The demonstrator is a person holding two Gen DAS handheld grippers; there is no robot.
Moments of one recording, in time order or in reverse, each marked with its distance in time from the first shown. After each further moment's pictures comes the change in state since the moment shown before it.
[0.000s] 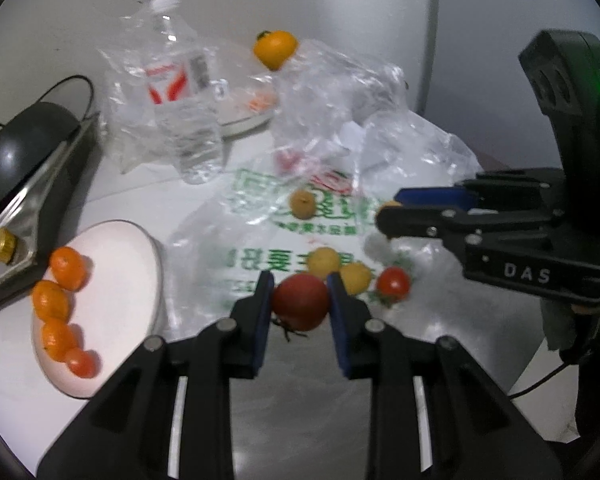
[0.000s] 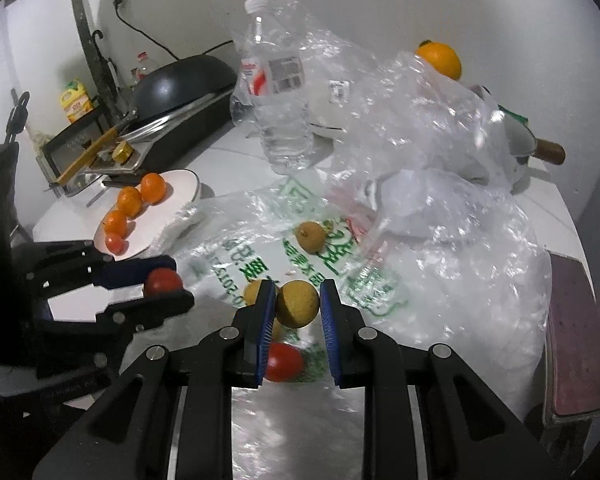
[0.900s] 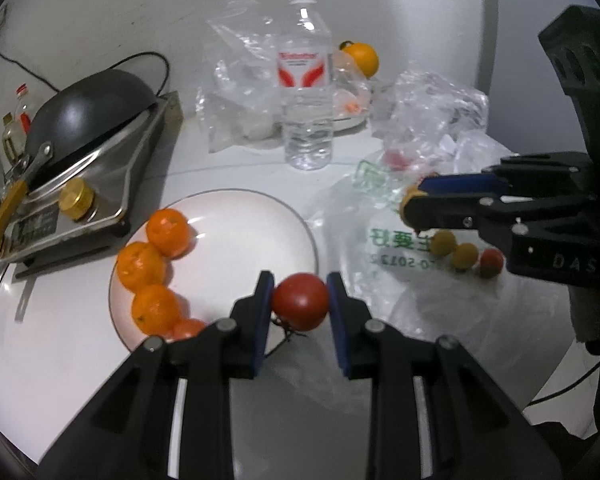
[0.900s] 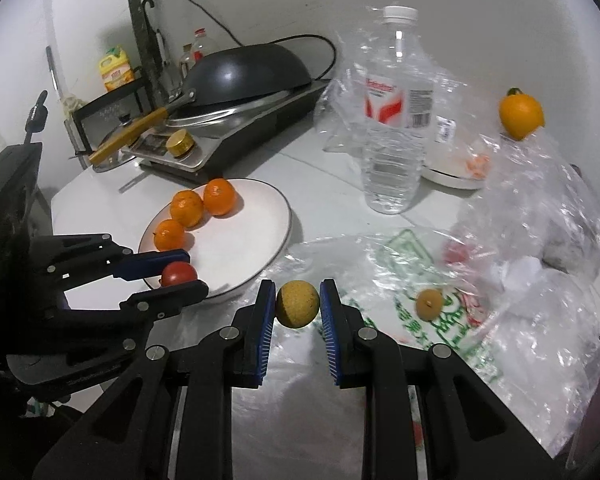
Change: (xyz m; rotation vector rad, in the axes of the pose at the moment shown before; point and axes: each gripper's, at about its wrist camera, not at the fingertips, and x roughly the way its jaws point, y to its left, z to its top) left arm -0.025 0.093 -0.034 -0.105 -0.039 0.104; right arm 0.038 0.097 0.042 -0.162 0.016 0.061
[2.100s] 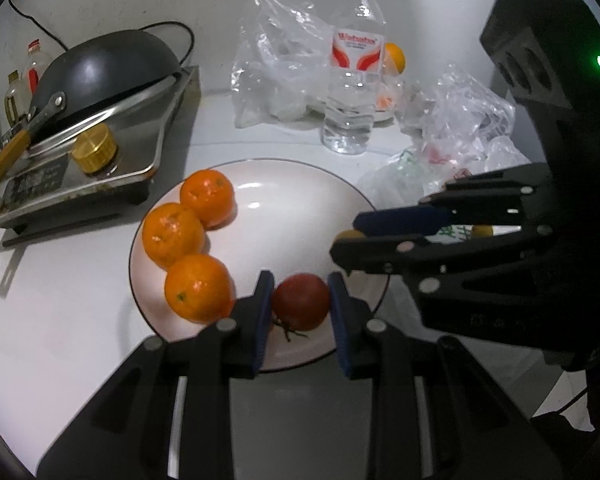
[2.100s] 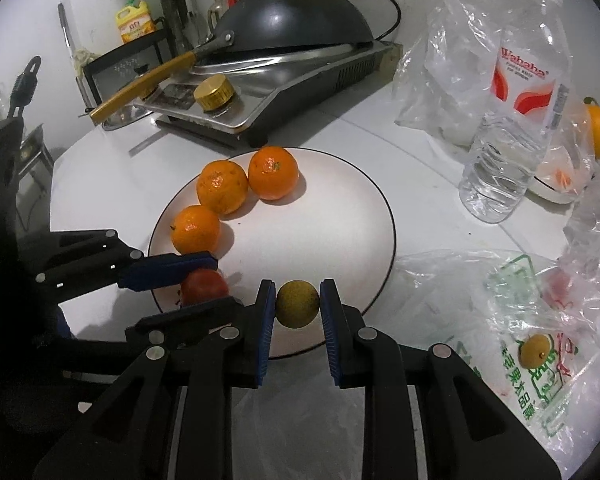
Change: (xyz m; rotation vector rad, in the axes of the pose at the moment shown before) left arm 0.014 0.053 -0.021 -0.076 0.006 -0.053; right arm 0.088 0.058 0.024 -0.078 0.137 0.060
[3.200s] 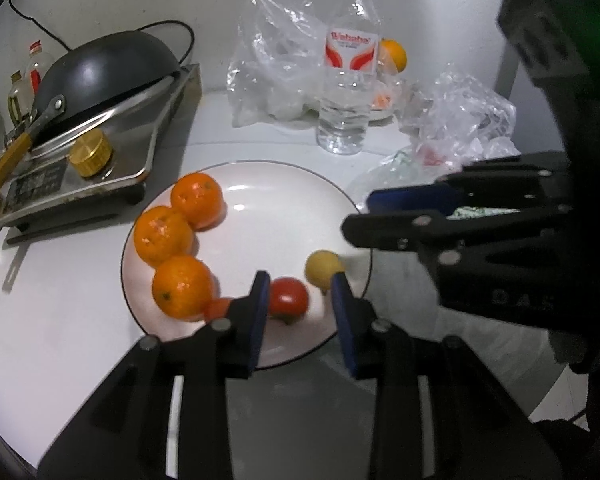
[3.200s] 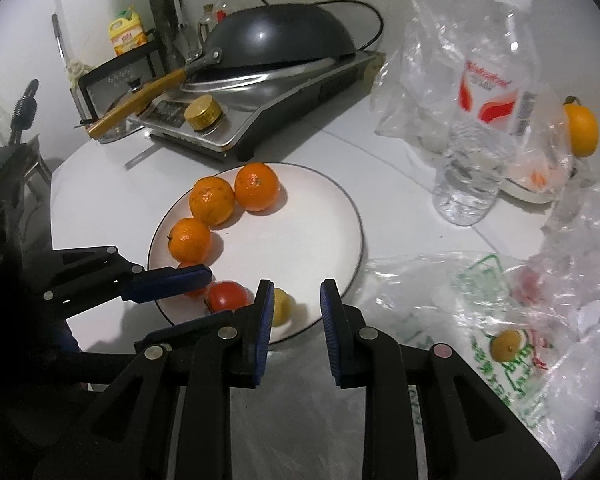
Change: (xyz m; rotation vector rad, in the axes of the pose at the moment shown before) left arm -0.001 -0.016 0.006 -0.015 0.018 0.031; right arm -0.030 -0.013 0.000 0.023 -0.030 -0.033
